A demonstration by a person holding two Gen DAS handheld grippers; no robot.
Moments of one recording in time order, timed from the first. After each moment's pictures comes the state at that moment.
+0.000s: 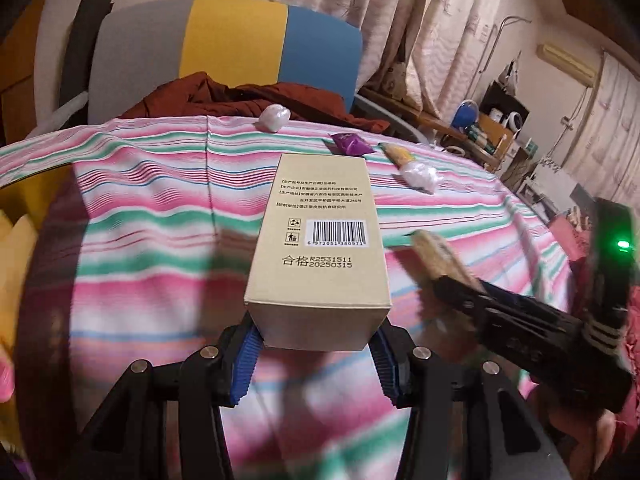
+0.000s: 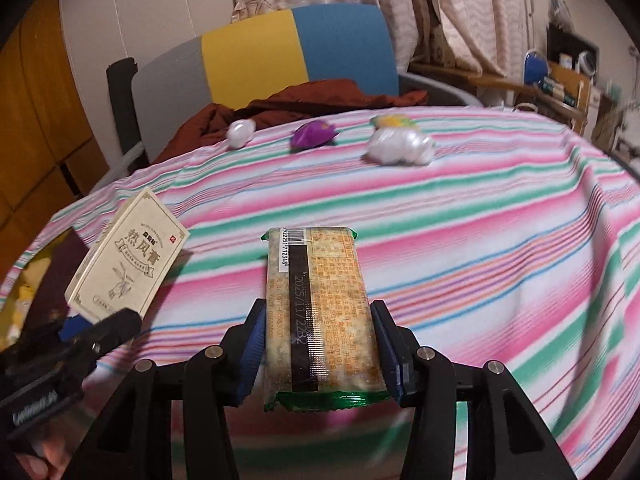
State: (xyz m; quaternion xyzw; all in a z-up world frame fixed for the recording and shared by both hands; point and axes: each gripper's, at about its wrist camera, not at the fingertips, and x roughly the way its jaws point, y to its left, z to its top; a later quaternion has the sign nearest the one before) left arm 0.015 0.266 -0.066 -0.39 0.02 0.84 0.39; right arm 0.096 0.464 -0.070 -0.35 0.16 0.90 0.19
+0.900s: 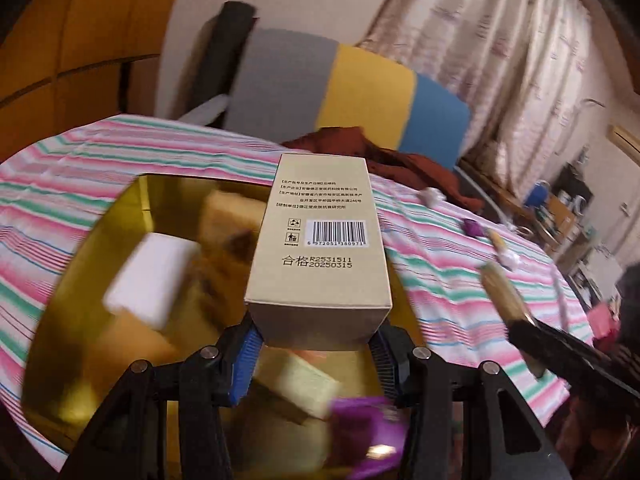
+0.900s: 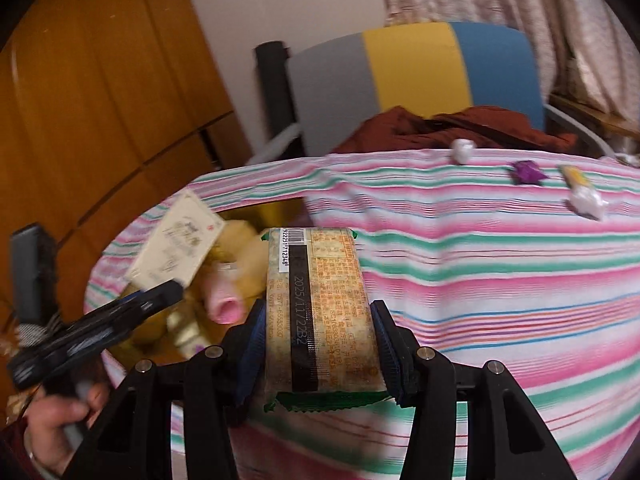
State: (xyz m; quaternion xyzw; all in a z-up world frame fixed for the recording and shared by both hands) left arm -0.023 0.039 -0.022 -0.37 -0.07 0.90 0.23; right arm 0.076 0.280 -0.004 -0.33 0.14 0.93 -0.05
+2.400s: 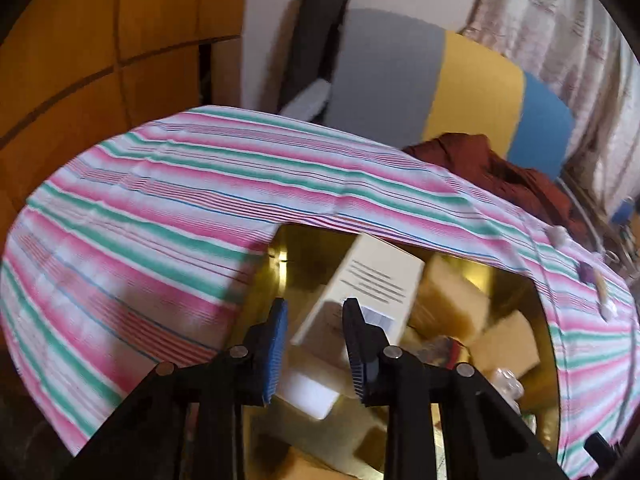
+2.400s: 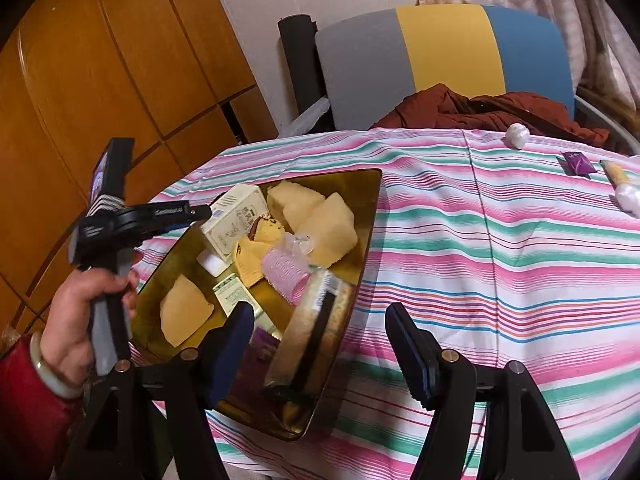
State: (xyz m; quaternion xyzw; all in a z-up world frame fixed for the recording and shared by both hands) left arm -0.139 -0.018 -0.021 -0.42 -0.03 0.90 0.06; right arm 0.050 0.215 -0.010 -0.36 0.14 0.92 -0.07
